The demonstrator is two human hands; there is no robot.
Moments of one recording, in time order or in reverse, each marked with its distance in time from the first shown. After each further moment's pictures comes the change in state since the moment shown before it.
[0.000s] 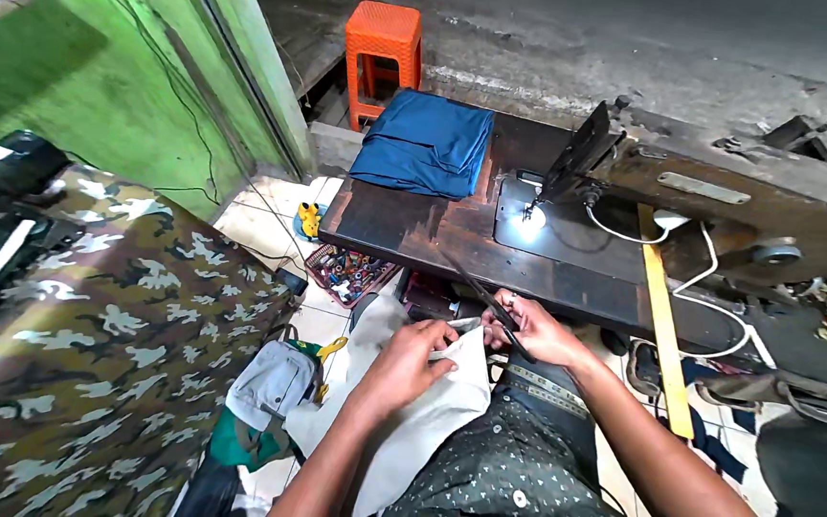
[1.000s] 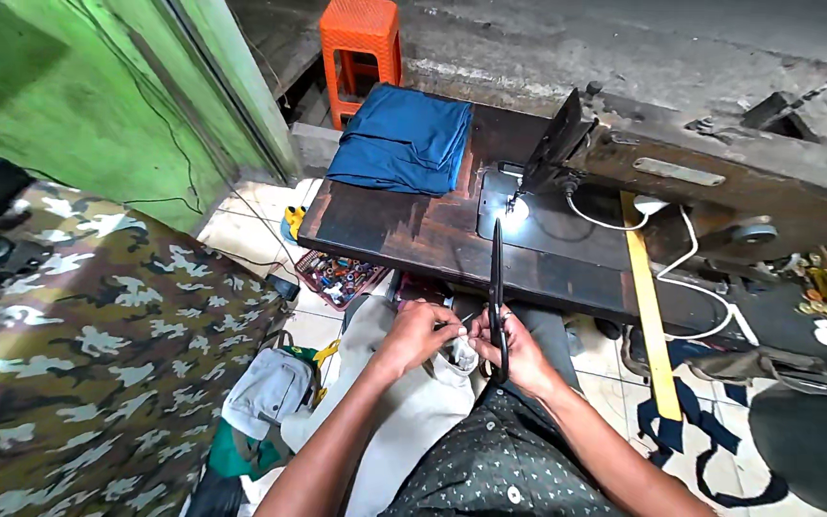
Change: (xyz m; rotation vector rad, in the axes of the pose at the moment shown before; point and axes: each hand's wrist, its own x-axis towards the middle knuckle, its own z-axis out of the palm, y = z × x) left_hand 0.055 -0.003 0.007 0.007 -0.164 -0.141; right_hand -0.023 0.022 0.052 0.380 0.326 -0.088
